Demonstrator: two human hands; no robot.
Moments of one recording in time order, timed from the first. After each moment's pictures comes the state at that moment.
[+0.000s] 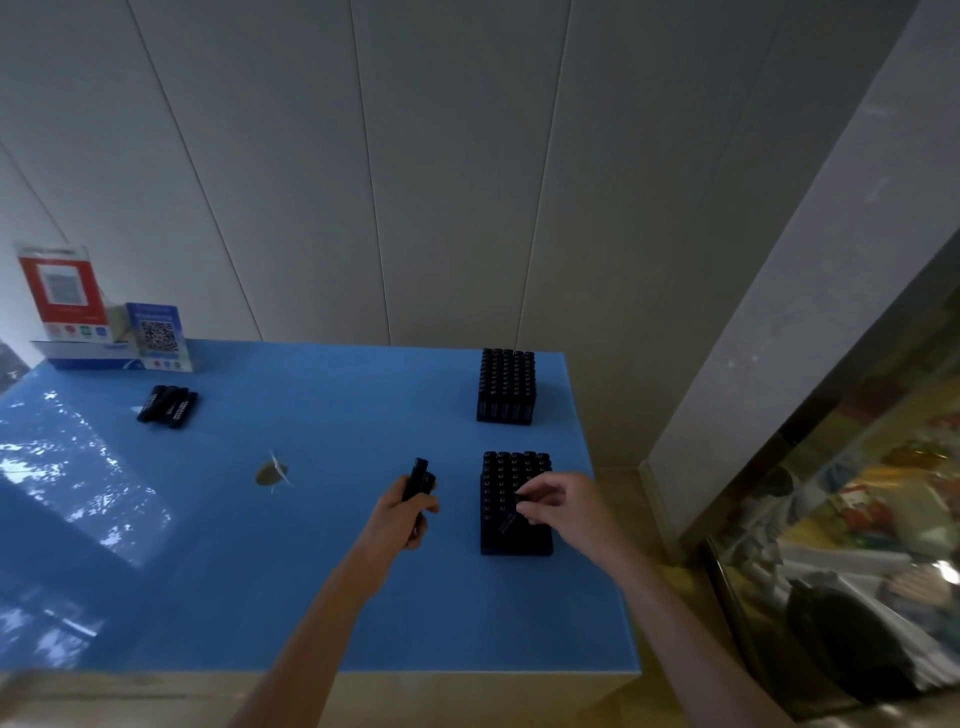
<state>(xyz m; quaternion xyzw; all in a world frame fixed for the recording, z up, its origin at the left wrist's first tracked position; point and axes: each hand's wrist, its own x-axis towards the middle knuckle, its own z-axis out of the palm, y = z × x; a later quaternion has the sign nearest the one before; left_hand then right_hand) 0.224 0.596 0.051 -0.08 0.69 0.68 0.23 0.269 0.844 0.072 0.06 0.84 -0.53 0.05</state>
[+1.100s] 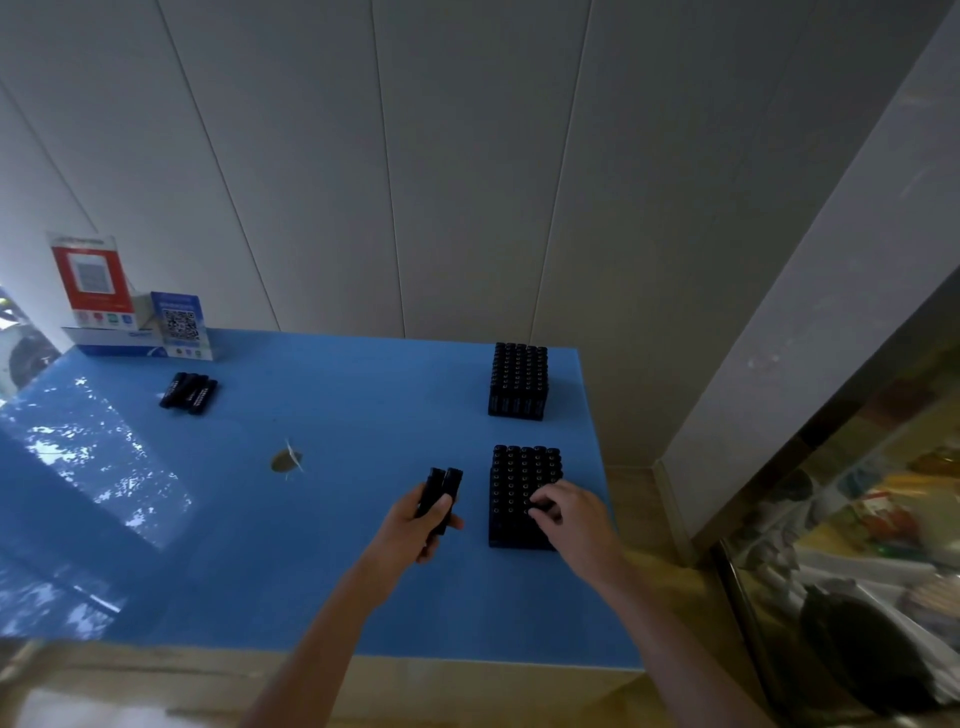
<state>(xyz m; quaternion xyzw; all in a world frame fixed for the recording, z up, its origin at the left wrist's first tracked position) 0.247 0.593 0.043 -0.01 0.70 0.67 0.24 0.275 0.840 0.030 -0.01 0.95 -0.32 -0.06</state>
